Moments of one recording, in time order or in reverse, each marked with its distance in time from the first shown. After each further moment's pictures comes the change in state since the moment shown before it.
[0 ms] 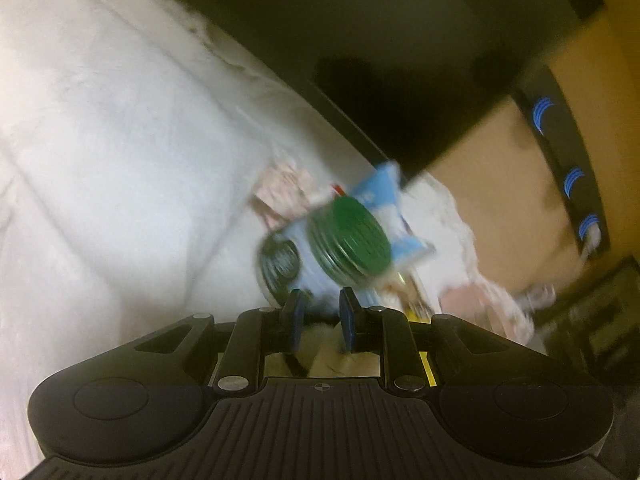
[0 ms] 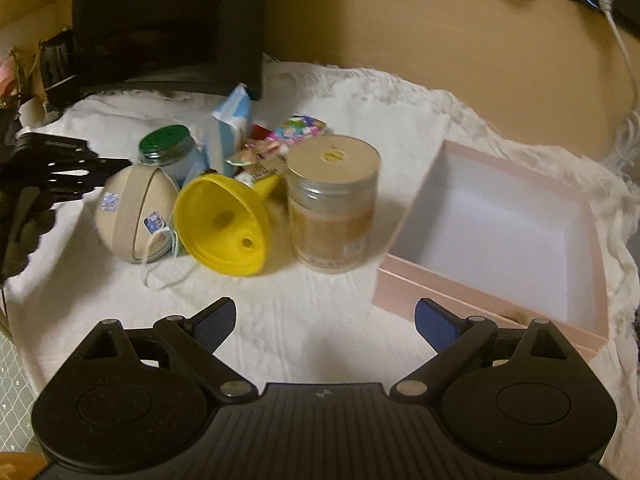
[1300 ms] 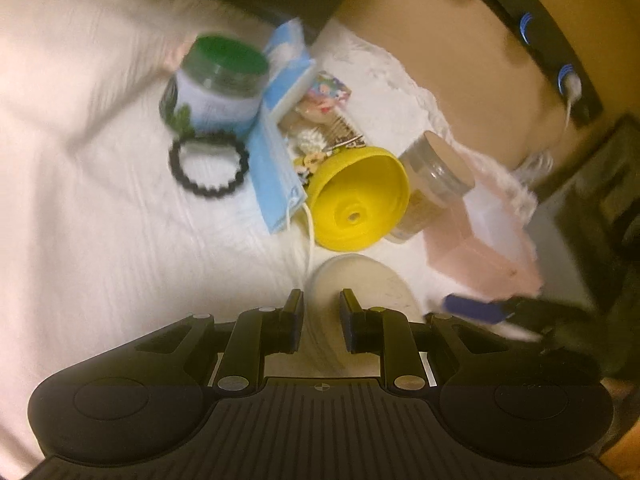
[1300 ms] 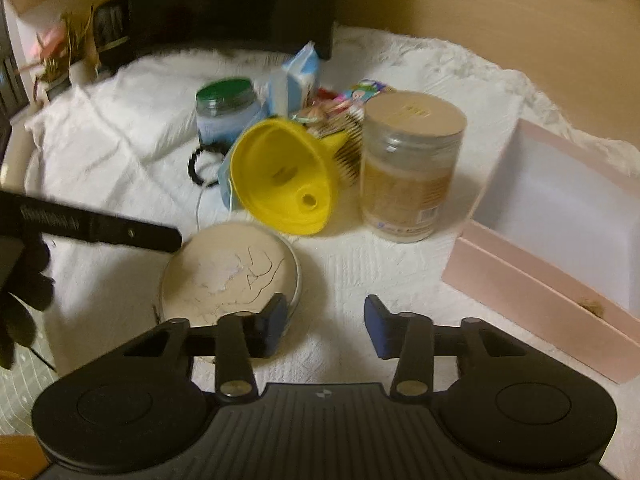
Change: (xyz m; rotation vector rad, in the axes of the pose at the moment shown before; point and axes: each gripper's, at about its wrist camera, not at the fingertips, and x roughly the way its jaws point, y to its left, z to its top) left arm -0.002 -0.086 -0.104 0.111 0.177 0.074; right arm 0.025 0.023 -0.018 -0.119 0.056 0.150
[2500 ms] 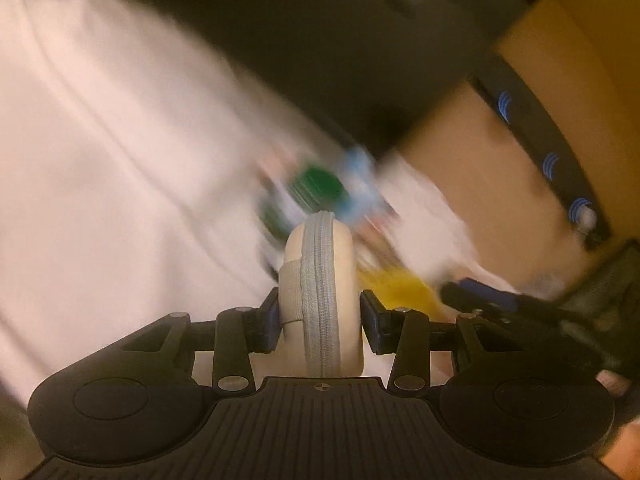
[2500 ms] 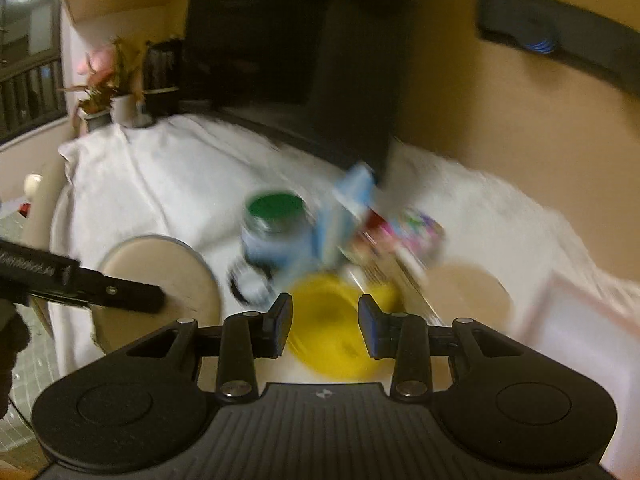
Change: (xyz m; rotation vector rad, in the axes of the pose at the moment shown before) left arm -0.100 0.018 0.003 -0.130 -0.355 0.164; right arm -0.013 0.044 0.079 -0.159 -0.236 0.061
